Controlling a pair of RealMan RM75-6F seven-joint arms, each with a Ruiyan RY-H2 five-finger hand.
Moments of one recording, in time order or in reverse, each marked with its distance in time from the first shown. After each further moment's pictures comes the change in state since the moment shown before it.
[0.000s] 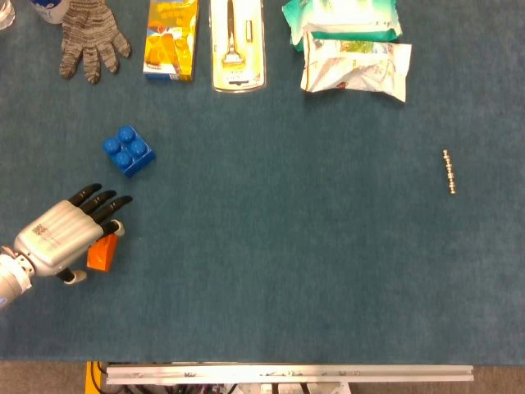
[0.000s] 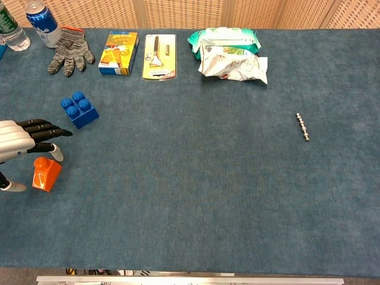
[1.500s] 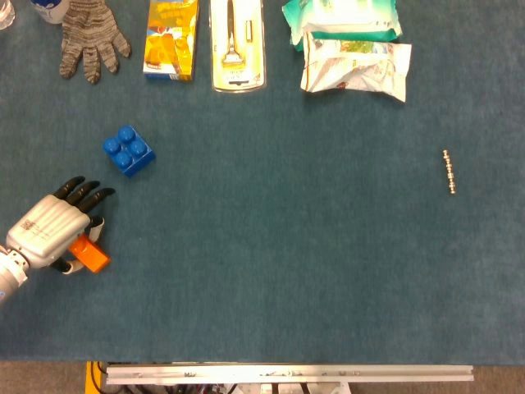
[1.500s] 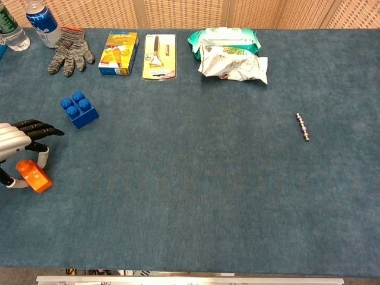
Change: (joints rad) left arm 0.075 -0.140 -0.023 0.209 -0.058 0.069 -0.107; right arm -0.006 0.014 0.000 -0.025 -0.002 0.009 -0.018
